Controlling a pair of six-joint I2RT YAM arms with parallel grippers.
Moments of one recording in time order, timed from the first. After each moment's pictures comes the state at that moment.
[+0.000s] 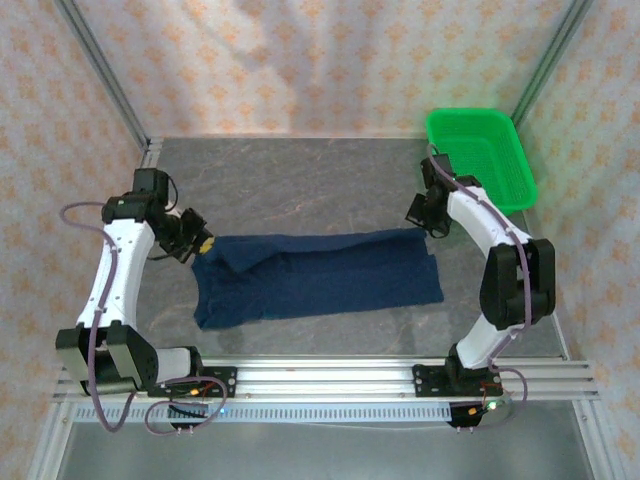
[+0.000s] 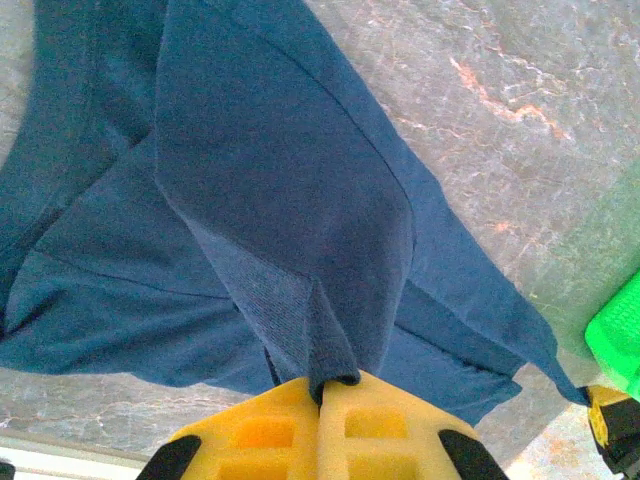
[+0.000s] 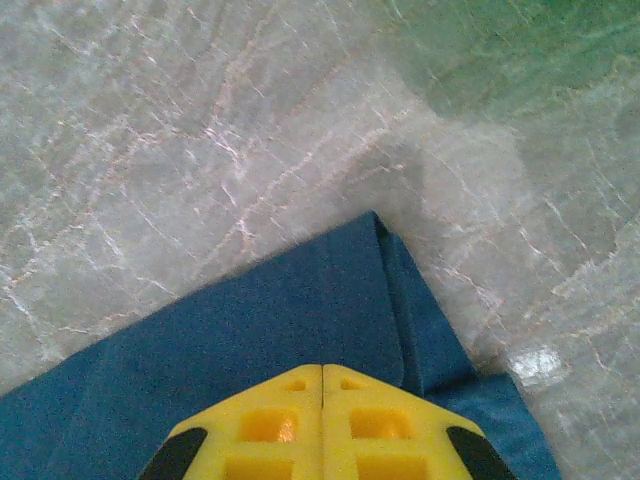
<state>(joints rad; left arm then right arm) 0.16 1.28 1.22 -1.21 0.39 -0.82 0.15 1.67 1.28 -0.85 0.01 0.59</state>
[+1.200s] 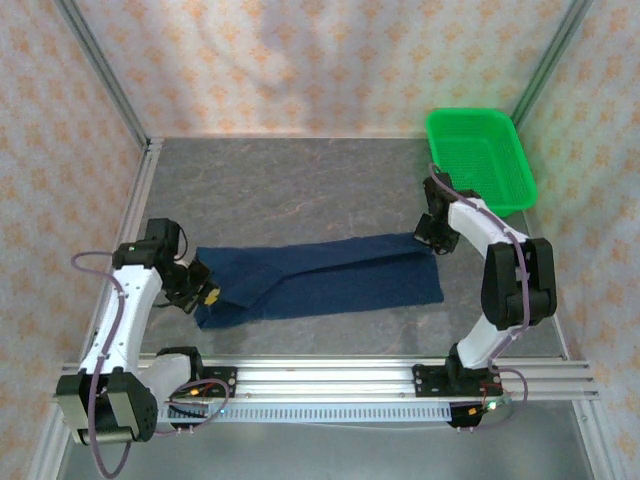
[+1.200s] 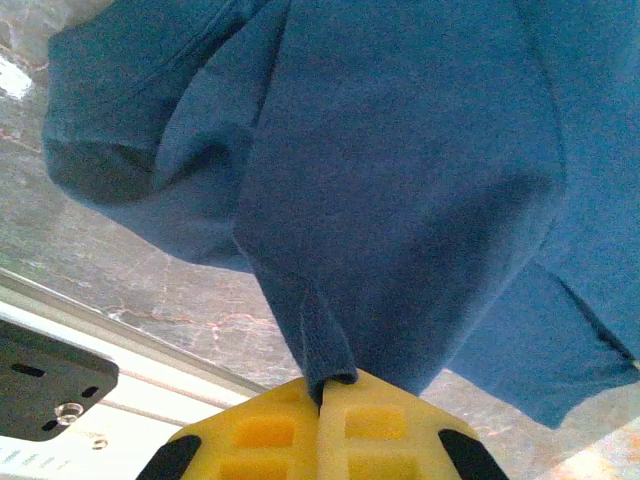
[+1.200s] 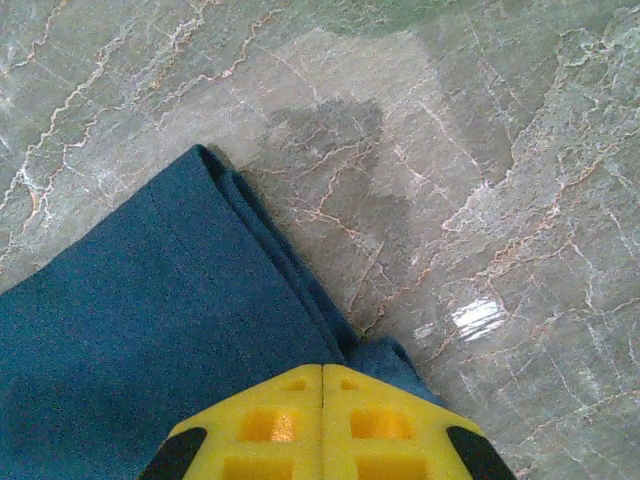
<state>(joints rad) 0.12 1.04 0.85 -1.27 0.36 -0.87 0.12 1.67 1.14 -0.84 0.08 0.60</state>
